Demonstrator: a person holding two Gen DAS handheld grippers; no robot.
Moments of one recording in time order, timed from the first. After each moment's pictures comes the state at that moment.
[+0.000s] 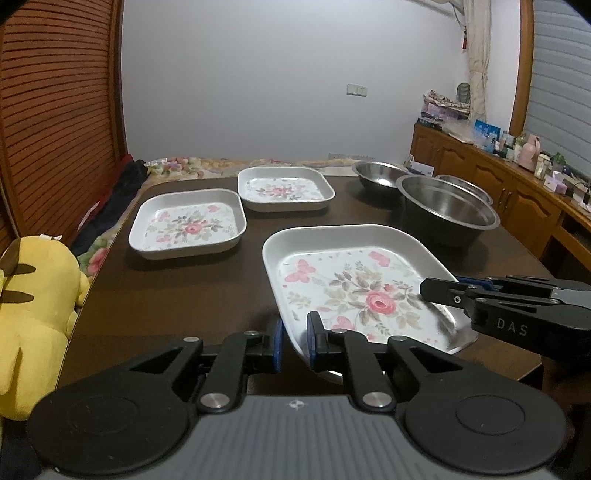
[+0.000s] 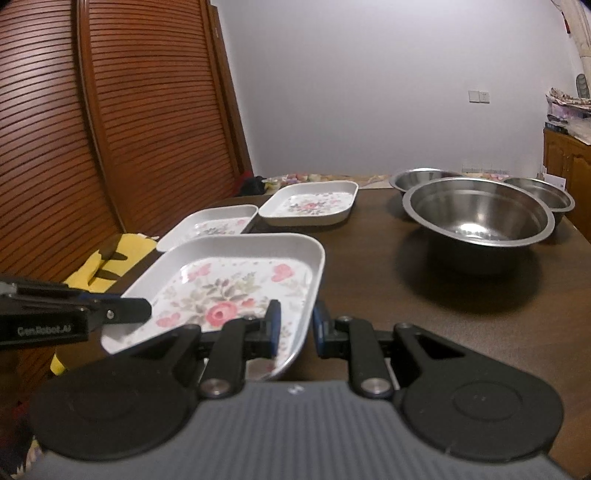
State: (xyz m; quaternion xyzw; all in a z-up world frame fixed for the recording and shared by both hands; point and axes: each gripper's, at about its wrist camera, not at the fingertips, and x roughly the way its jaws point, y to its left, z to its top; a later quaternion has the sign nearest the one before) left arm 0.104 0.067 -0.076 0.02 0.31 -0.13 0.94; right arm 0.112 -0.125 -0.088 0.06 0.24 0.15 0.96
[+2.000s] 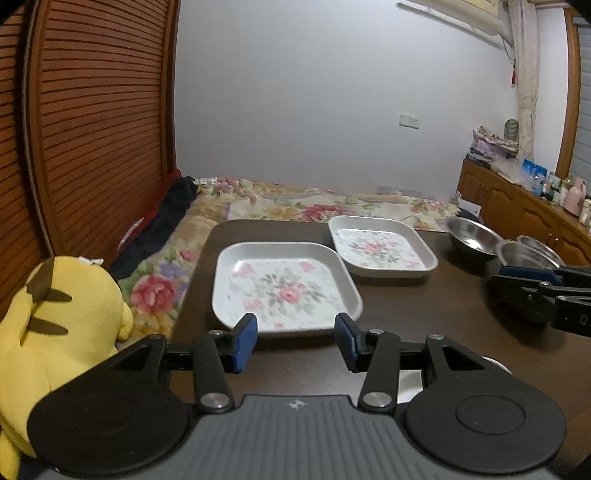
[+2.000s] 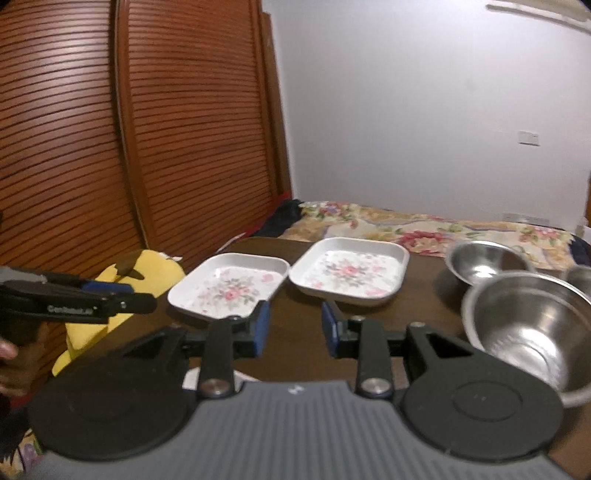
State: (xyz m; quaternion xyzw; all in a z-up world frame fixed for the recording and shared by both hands) left arm 0.199 0.146 -0.059 -0.01 0.27 -0.06 0.96; right arm 0.187 -0.089 -0.045 0.01 0.21 0.22 0.95
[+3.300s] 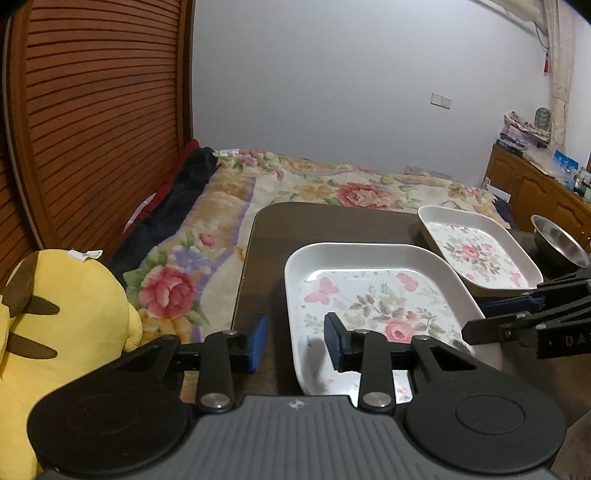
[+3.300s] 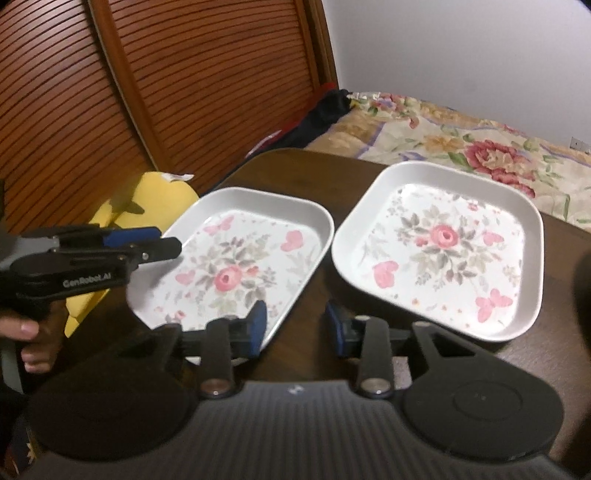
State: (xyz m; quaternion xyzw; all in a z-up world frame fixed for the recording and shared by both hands) left arm 0.311 0.199 -0.103 -0.02 0.32 -0.04 0.95; right arm 0.329 -0.013 -0.083 -0.01 0.40 0.29 0.87
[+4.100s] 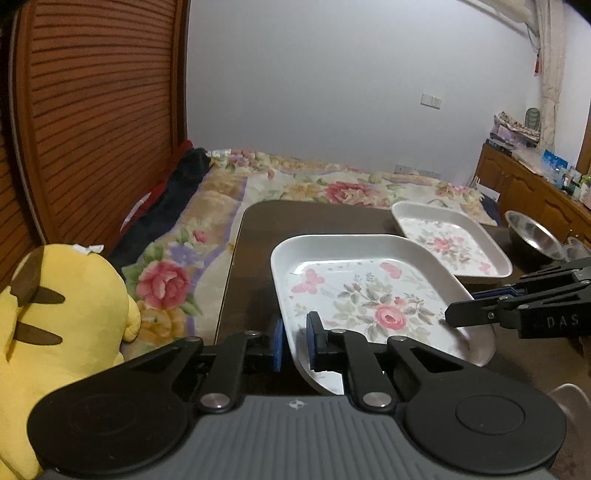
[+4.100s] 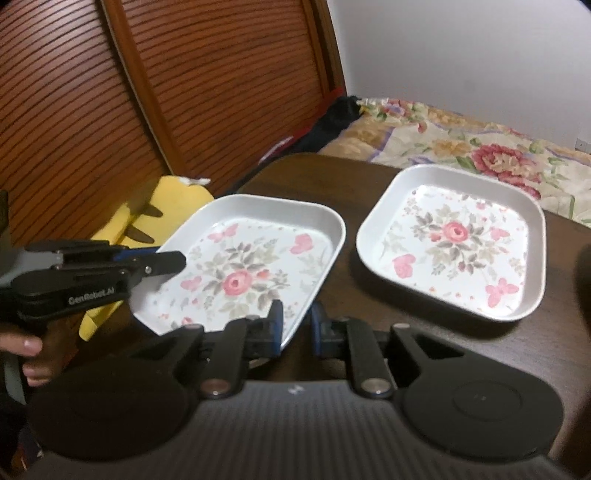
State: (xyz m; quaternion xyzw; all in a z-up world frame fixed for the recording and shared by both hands) left arm 0.276 0.194 -0.084 -0.02 0.32 -0.06 0.95; right arm 0.307 -0.014 -0.071 0.00 0.38 0.30 0.87
